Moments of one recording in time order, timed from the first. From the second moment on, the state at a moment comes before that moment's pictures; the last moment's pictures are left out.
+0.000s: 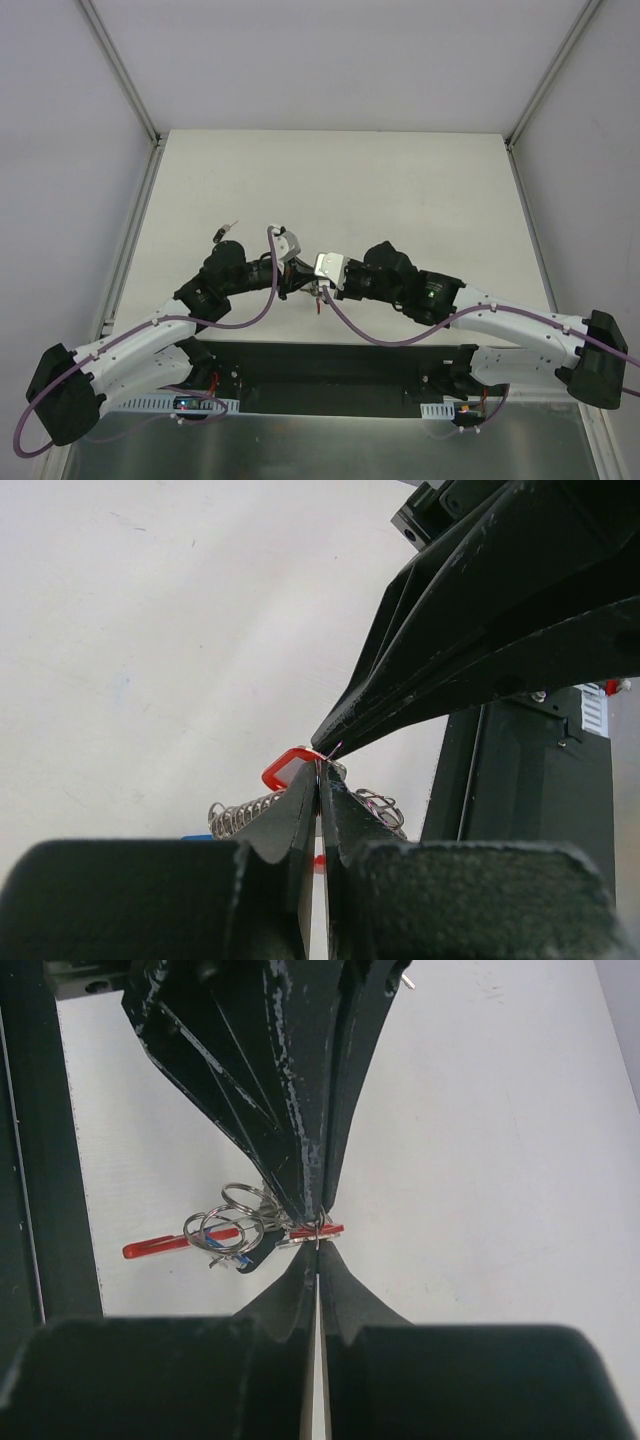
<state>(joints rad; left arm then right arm) -0.74 0.88 0.49 0.21 0.53 -0.06 1.11 1.10 0.81 -0.17 -0.03 -0.47</state>
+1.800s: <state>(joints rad) -0.72 0.72 0.52 0.16 0.40 -0.09 1.12 1.17 0.94 -0.39 0.13 -0.55</state>
